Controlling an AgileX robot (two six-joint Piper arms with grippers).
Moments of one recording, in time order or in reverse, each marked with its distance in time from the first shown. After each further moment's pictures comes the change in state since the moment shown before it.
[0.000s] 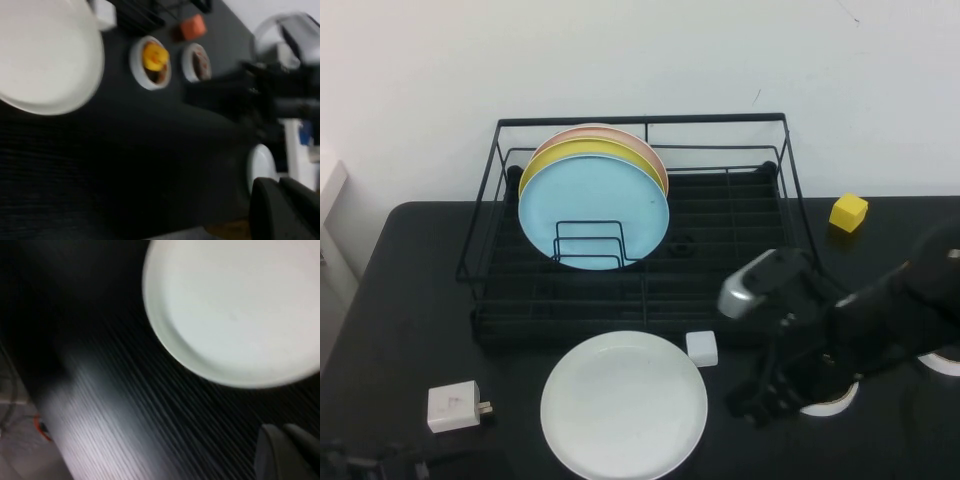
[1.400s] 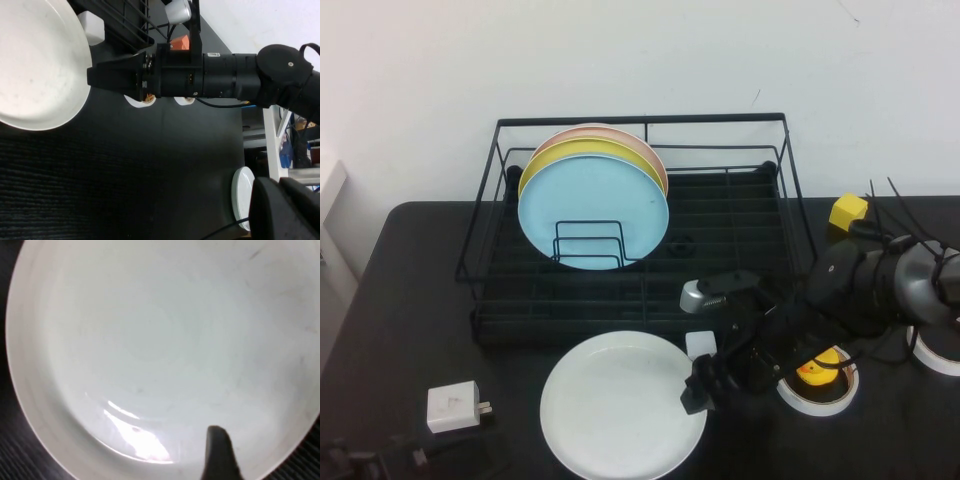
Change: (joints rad) right arm 0.010 0.436 -0.250 0.053 -0.123 0.154; left arm 0.000 0.000 0.067 -0.119 -0.086 0.075
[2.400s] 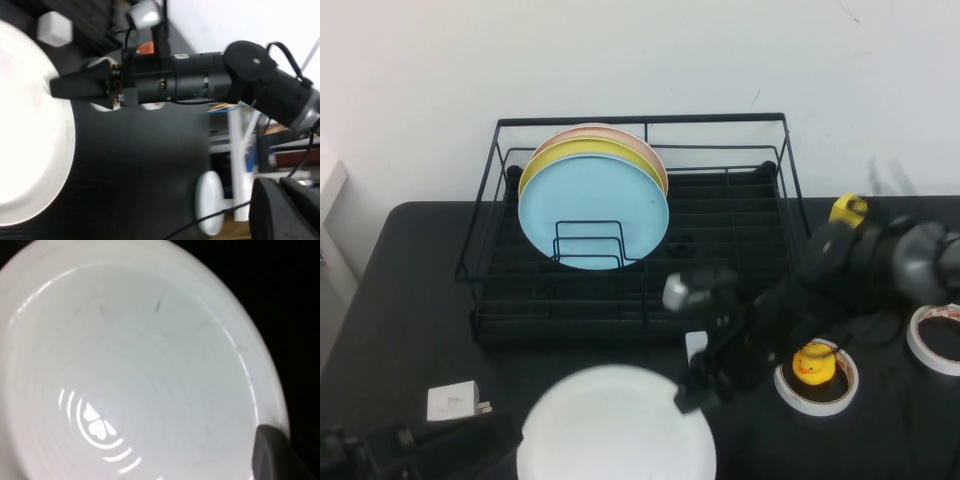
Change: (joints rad) right arm 0.002 -0.006 -0.070 -0.006 0.222 -0.022; left arm 0.000 0.000 0.000 -0.126 0.006 0.032
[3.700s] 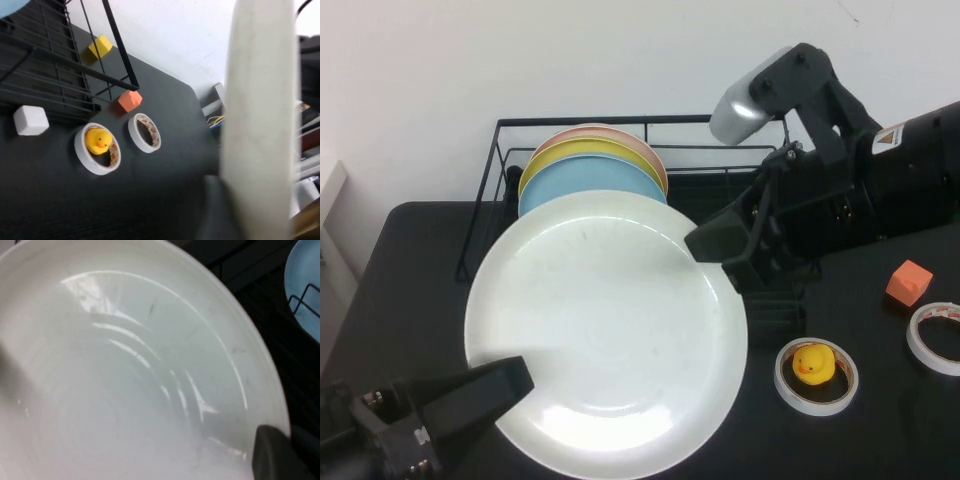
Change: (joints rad) right arm 0.077 -0.657 0.002 -0.257 -0.034 0.157; left arm 0.000 0.080 0.000 -0.224 -0.040 0.545
